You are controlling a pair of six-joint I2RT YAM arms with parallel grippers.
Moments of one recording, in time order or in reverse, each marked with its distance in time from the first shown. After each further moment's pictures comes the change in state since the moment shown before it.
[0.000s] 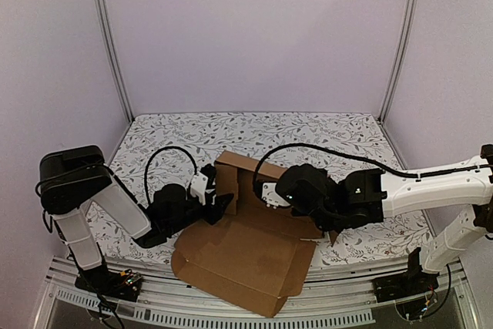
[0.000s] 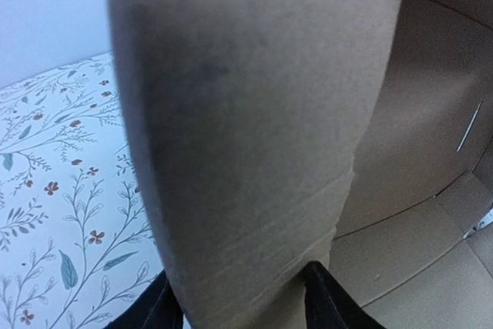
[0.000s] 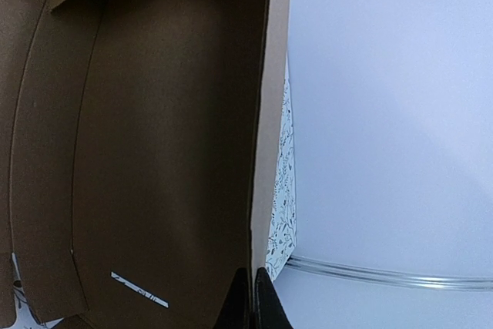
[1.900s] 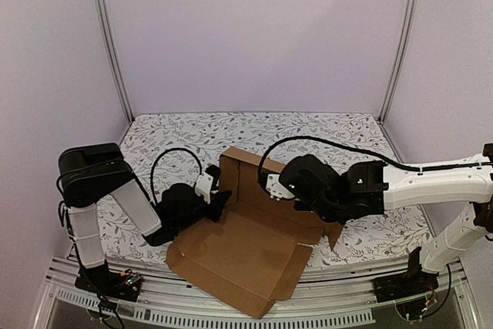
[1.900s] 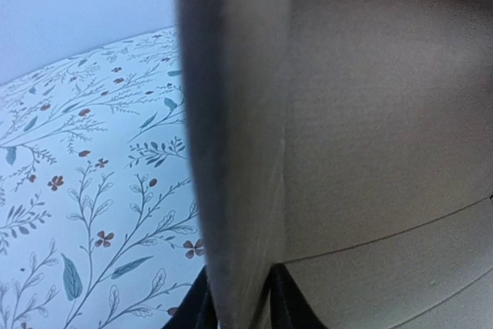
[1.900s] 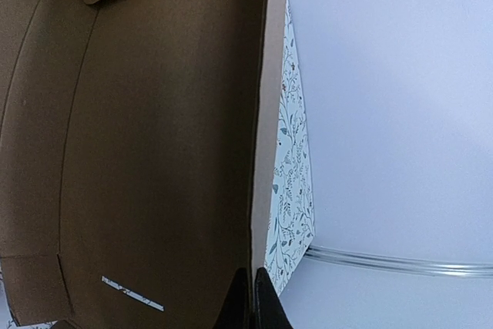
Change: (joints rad) left arm 0.037 0.158 0.061 0.058 -0.012 0.033; right arm -0.052 -0.007 0.023 -0.056 -0.047 0.070
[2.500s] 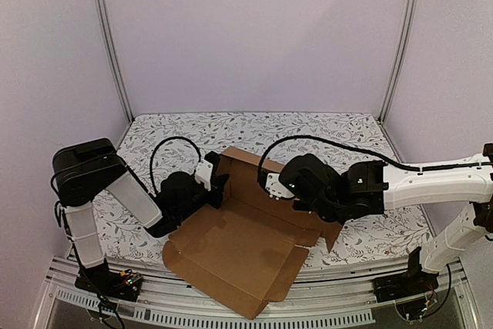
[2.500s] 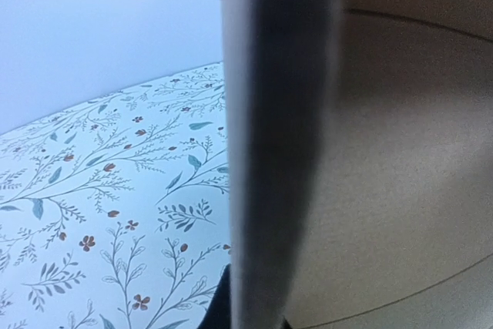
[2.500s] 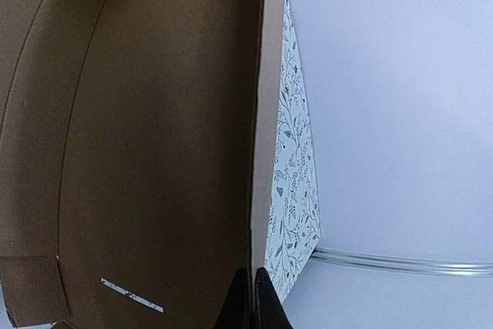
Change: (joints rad) left arm 0.041 -0.048 0.073 -0.016 -0.007 0.069; right arm 0.000 0.000 0.002 0.009 -0.016 0.017
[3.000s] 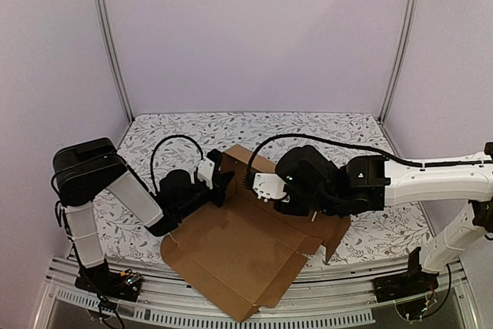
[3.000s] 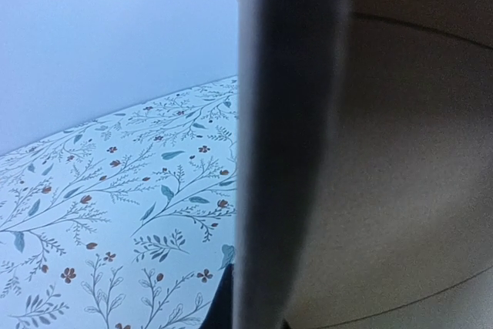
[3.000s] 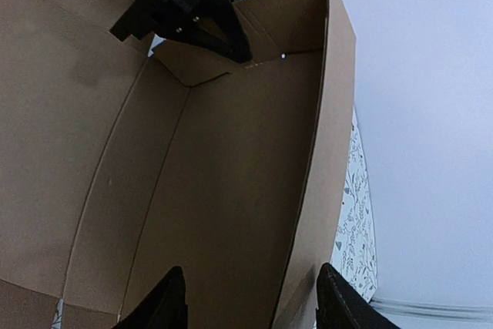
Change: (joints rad) left arm 0.008 0.004 0.017 0.047 0.087 0.018; right arm 0.014 0.016 0.061 0.007 -0.209 0.065
